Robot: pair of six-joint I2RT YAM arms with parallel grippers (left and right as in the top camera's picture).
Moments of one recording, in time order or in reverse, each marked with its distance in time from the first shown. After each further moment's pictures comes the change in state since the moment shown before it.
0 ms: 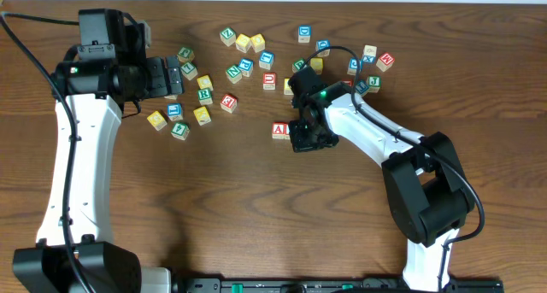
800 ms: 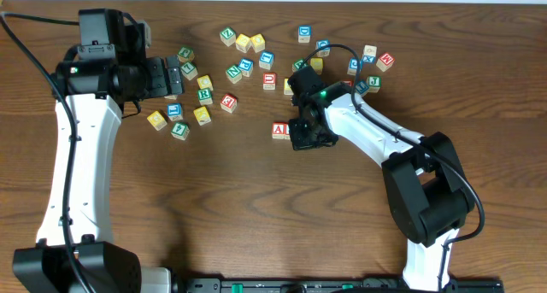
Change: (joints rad) left arm 0.000 0.000 0.000 0.000 0.000 0.000; right arm 0.000 0.000 0.000 0.020 0.015 -0.001
